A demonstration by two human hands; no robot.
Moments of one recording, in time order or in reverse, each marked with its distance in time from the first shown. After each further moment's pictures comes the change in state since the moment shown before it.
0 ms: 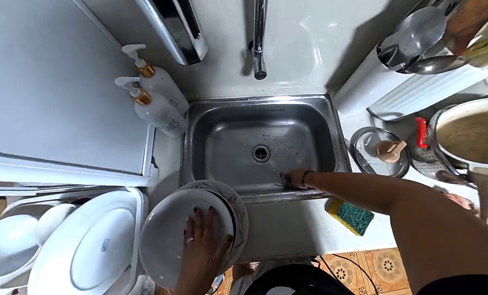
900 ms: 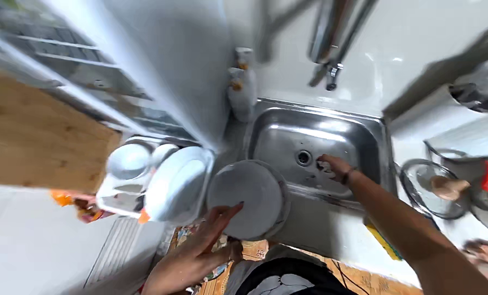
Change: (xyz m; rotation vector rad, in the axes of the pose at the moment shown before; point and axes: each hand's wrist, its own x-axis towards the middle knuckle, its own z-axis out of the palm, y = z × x) left_hand -0.081 0.017 -0.197 -0.480 -0.139 0.147; right_hand -0.111 -0.066 -0.094 1.202 0.336 -0.065
